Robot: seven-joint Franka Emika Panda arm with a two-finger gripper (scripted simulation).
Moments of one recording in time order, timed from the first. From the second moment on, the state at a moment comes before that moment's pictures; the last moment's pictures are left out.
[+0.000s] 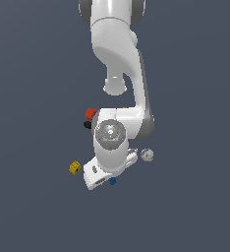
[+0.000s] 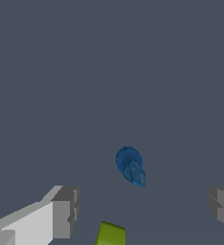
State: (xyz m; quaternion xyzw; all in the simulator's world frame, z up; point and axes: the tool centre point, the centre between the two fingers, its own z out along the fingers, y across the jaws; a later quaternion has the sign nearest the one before) arm 0.139 -0.010 0.090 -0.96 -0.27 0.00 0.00
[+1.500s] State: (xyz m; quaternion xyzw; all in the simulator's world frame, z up) arm 0.137 -0.010 0.044 -0.96 -0.27 0.00 0.00
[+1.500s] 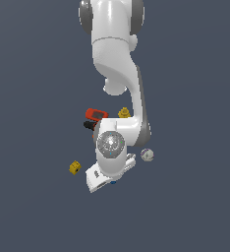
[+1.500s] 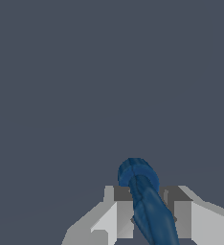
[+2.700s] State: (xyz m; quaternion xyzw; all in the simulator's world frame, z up) arm 0.054 -0.038 0.166 -0.96 -0.27 0.00 0.00
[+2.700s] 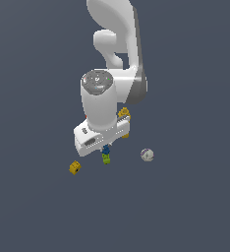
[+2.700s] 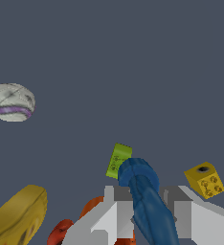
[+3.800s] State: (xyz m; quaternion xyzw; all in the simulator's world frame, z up) arm -0.058 -0.077 0.339 -0.96 -0.27 0.00 0.00
